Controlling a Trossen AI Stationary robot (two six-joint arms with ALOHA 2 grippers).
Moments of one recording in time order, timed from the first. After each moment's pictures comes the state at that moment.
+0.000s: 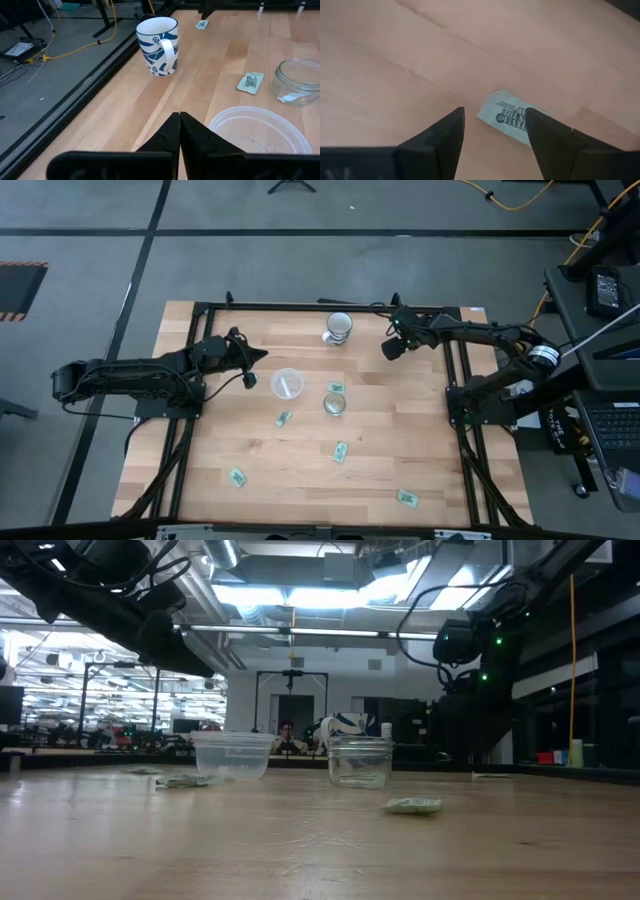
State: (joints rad) left arm 0.33 0.74 0.30 0.05 -0.16 0.06; right arm -0.69 1.45 0.75 -0.54 0.22 0.36
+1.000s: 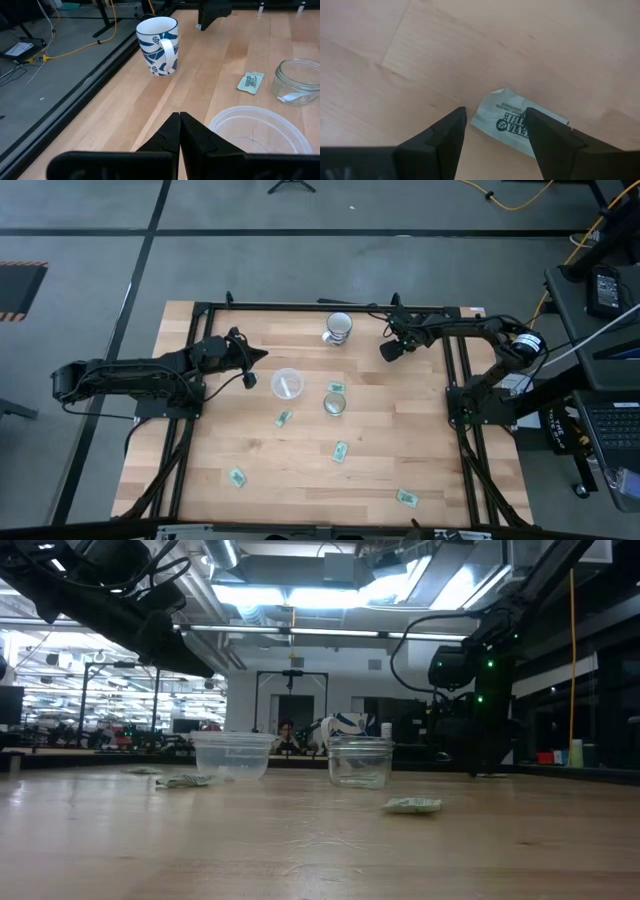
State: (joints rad) left arm 0.33 0.74 0.29 0.05 -0.16 0.07; right arm -0.74 1.60 0.75 -0.48 0.18 0.34
